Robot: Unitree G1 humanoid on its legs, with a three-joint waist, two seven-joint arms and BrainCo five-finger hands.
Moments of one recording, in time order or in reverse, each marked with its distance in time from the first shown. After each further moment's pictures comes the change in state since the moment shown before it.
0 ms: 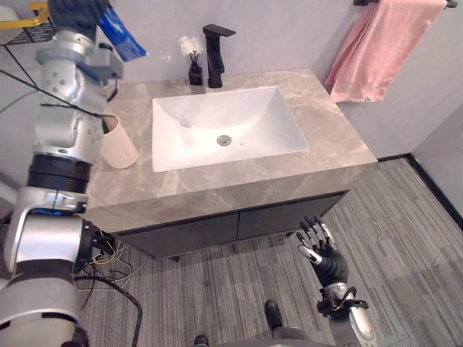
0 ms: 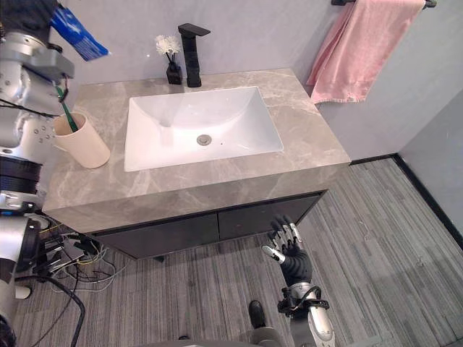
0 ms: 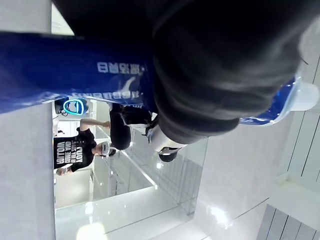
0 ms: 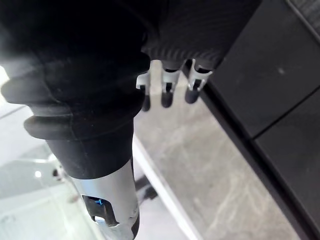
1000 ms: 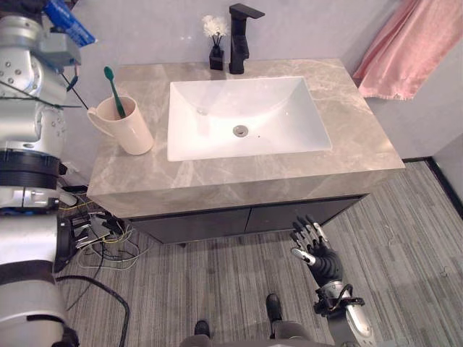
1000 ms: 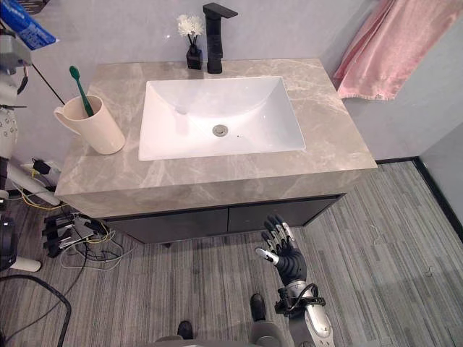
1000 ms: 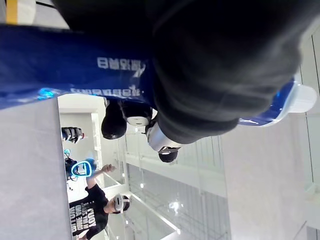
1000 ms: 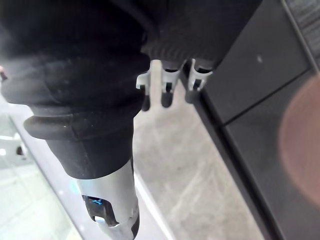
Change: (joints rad) left arm 0.048 0.091 0.091 0.042 0.103 -0.019 0.039; right arm -0.015 -0.040 0.009 0.019 -0.039 0.000 0.019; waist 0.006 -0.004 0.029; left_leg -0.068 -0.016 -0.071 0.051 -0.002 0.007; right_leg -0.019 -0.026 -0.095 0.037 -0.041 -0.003
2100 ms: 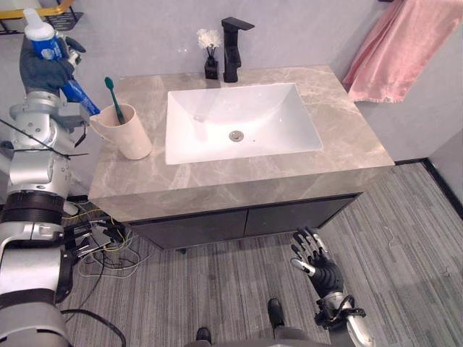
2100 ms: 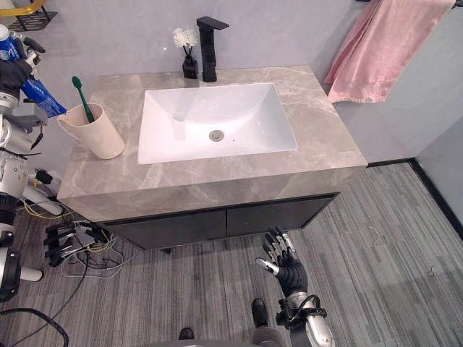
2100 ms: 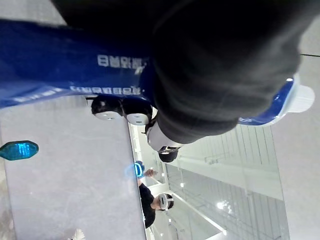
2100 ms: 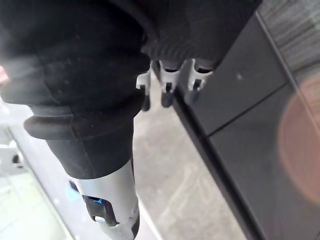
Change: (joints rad) left arm 0.229 -0.011 0.038 0.028 0.012 0.028 -0.041; right arm 0.055 -0.001 0.003 0.022 -0.018 0.003 0.001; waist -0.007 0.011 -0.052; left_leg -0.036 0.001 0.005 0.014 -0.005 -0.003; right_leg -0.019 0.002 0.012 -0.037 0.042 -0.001
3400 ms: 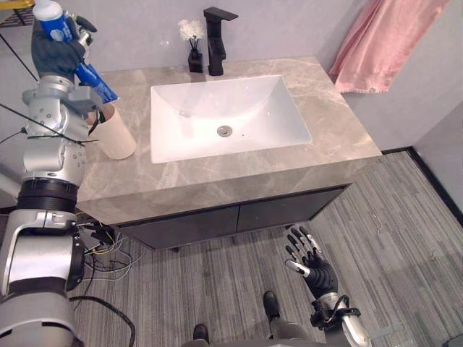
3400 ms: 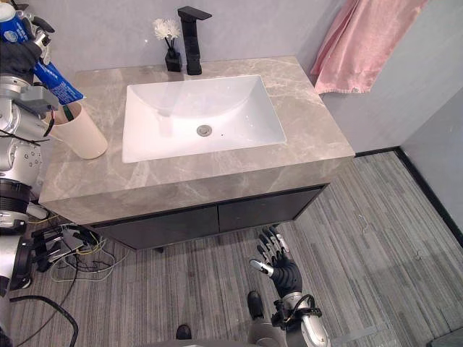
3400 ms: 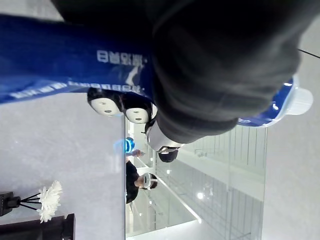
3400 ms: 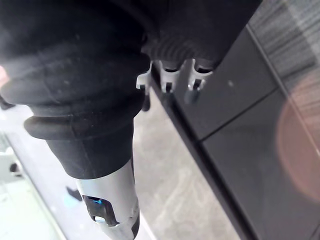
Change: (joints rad) left arm -0.093 -0.060 -0.029 -0.004 -0.077 -0.001 -0.001; right arm -0.002 -0.005 0.038 0.000 -0.001 0.001 -0.002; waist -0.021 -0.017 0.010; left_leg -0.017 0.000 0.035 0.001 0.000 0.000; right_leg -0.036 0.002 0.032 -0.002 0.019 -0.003
